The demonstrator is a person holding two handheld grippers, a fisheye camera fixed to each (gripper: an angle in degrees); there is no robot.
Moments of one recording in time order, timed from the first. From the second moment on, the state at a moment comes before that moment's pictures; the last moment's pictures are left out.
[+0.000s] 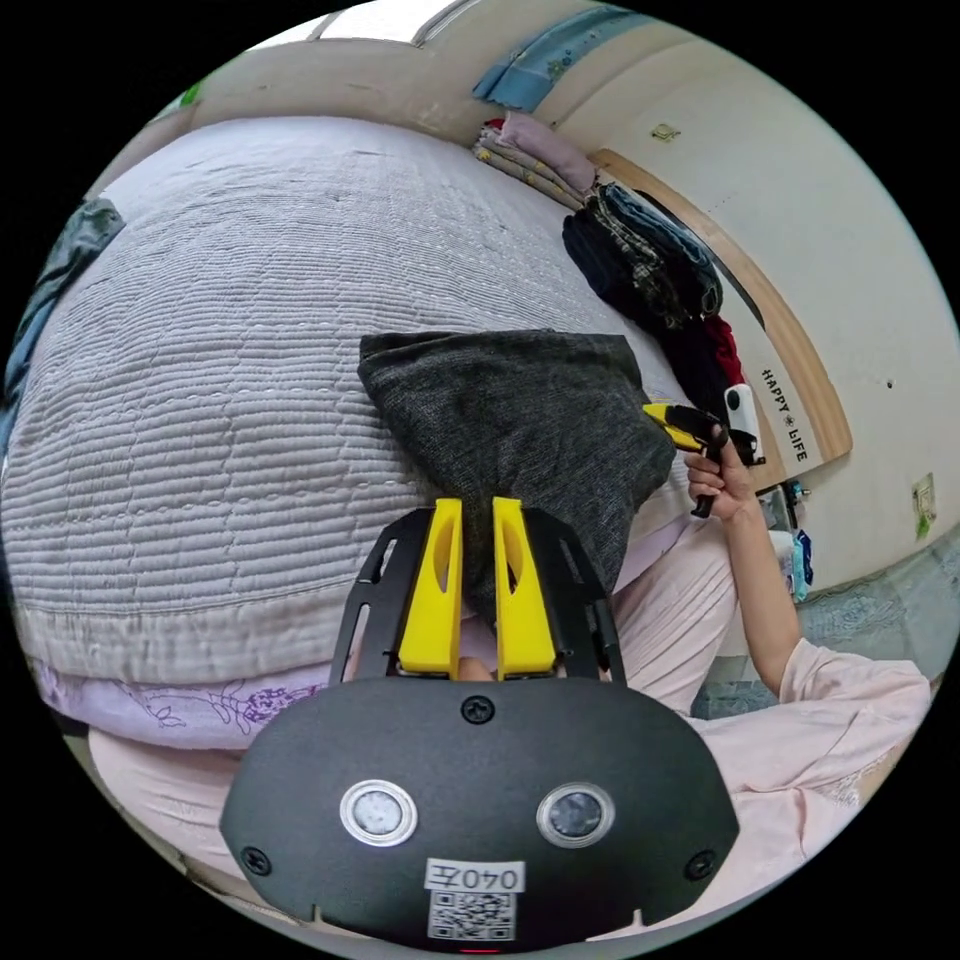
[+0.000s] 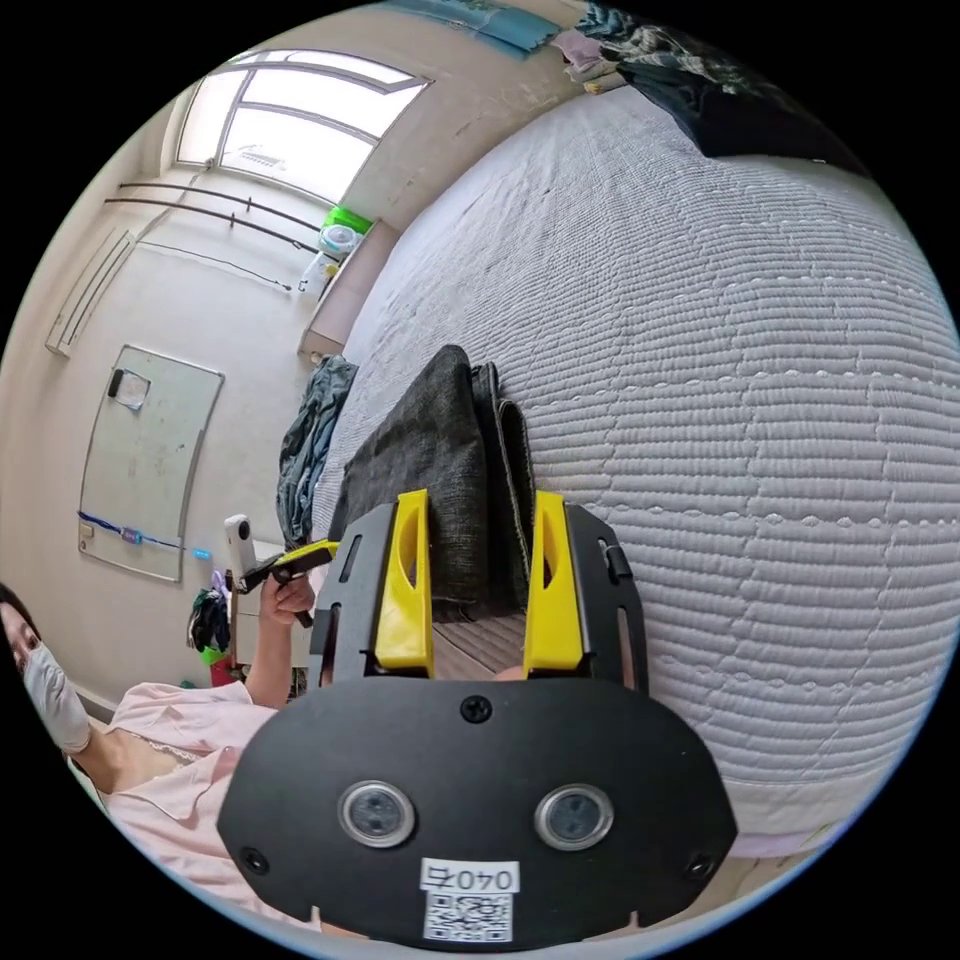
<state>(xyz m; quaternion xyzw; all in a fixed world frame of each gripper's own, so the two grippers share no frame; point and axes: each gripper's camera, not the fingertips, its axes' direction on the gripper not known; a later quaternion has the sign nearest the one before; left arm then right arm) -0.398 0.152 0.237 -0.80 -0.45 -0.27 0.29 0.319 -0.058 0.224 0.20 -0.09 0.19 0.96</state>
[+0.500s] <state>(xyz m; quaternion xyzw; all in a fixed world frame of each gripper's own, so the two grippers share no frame) -0.435 0.158 0.208 -0.88 -0.36 -0.21 0.24 0.333 -0.070 0.225 0.16 -0.18 0.17 0.96</state>
